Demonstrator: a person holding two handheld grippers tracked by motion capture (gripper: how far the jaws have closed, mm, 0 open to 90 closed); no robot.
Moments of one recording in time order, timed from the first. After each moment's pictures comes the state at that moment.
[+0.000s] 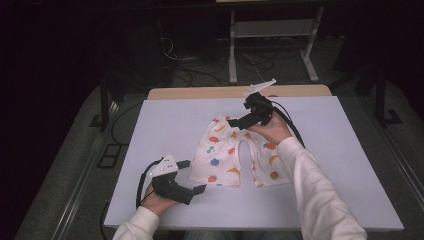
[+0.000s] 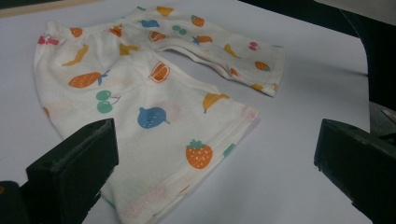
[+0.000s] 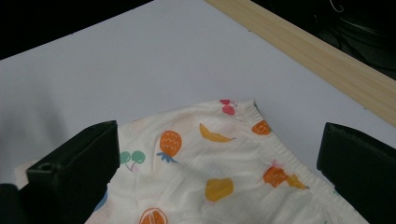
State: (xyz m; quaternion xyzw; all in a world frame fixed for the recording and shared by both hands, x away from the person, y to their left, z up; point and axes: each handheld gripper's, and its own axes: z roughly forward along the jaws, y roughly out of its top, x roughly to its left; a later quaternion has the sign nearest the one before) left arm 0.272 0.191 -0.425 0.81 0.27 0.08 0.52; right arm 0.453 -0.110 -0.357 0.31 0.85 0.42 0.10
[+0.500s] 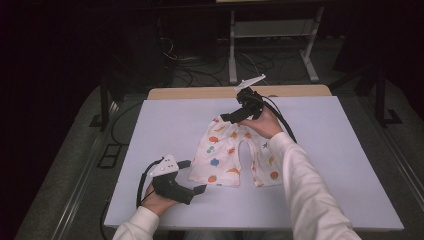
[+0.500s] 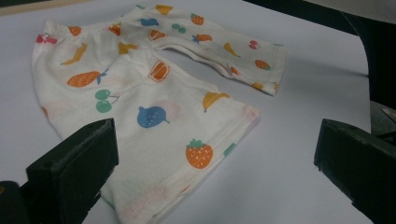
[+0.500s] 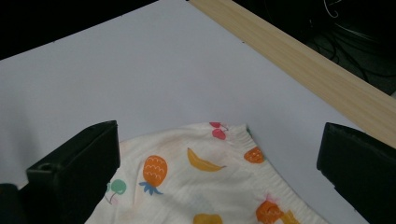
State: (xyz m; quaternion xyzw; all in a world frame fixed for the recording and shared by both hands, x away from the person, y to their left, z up) left arm 0.273 0.190 -0.425 0.81 0.27 0.08 0.52; right arm 0.478 -0.089 -0.361 0.31 0.85 0.42 0.11
